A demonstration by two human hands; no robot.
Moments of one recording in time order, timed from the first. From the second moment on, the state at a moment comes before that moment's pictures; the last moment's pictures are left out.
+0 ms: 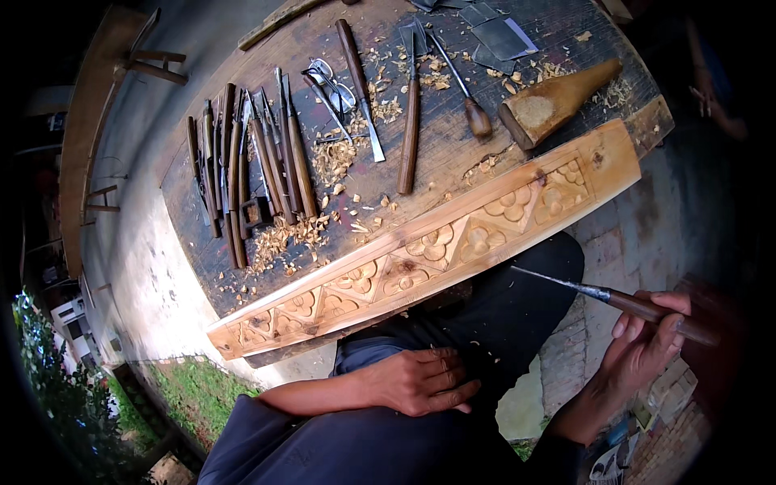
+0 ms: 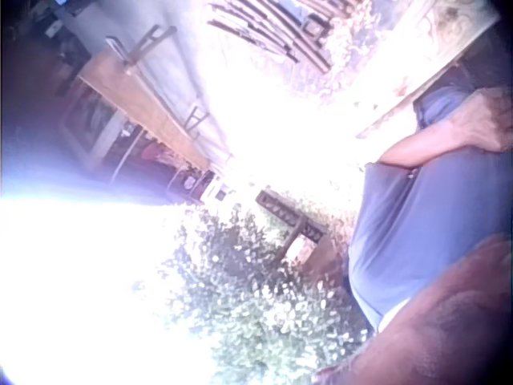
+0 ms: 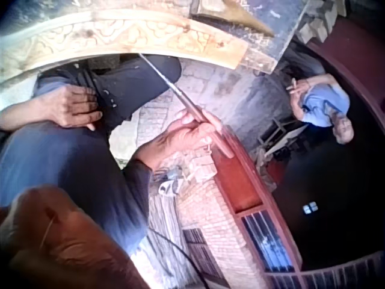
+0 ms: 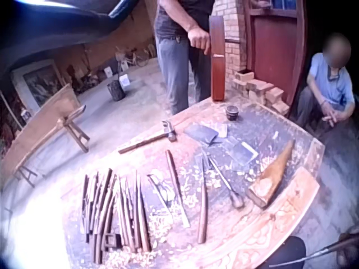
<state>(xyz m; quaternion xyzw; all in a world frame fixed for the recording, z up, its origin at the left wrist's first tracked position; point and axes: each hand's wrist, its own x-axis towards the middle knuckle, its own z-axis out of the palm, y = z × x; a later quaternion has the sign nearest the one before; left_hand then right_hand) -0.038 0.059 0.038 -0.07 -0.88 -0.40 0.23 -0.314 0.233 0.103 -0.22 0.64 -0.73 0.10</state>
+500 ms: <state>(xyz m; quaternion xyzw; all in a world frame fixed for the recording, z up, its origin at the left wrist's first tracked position) -0.020 0.015 -0.019 -0.20 -0.93 -0.22 0.22 -0.177 -0.029 0.140 -0.65 0.55 -0.47 0.21</state>
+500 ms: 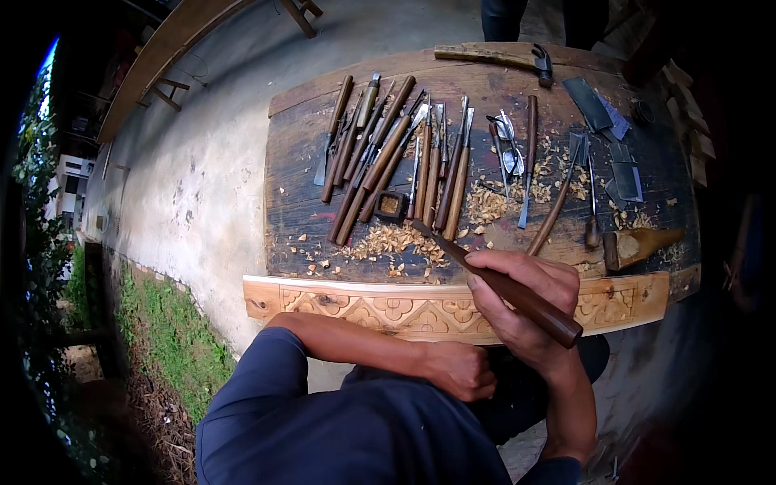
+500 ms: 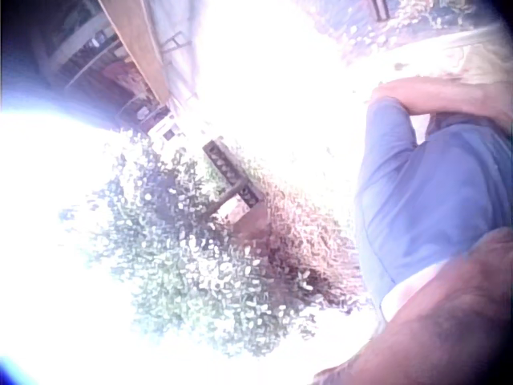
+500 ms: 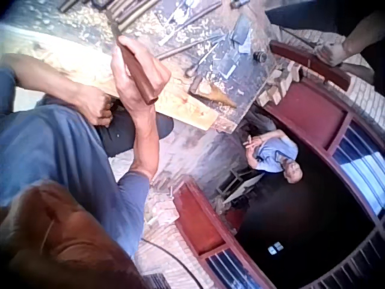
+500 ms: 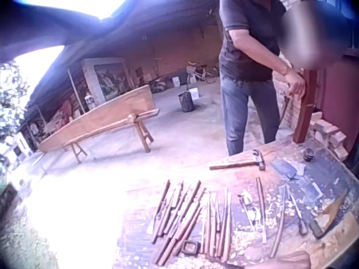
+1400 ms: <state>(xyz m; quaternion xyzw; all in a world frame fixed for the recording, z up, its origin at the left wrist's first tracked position) 0.022 -0.026 0.029 0.03 -0.92 -0.37 0.15 -0.131 0.002 0.131 -0.78 0.50 -0.34 -0.16</state>
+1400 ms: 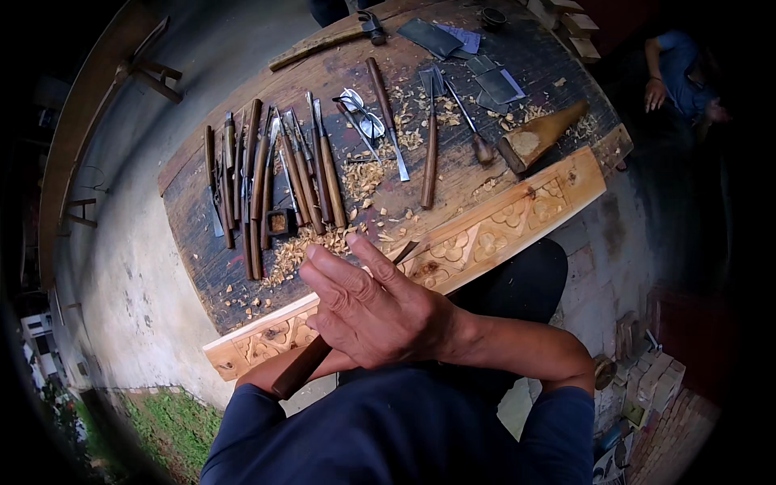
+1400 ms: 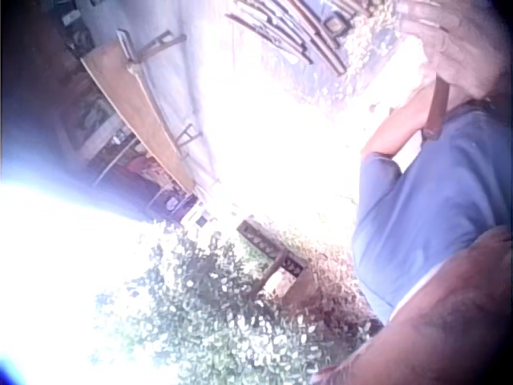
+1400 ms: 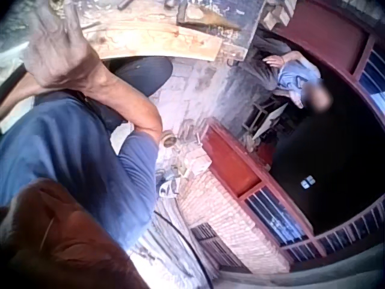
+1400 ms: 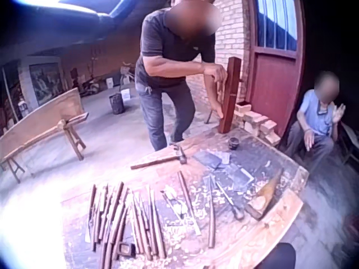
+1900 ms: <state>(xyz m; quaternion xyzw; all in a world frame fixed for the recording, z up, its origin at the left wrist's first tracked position) 0.123 -0.065 0.061 0.36 -0.47 -0.78 0.22 -0.086 0.003 0.020 -0.79 0.50 -0.33 -0.15</state>
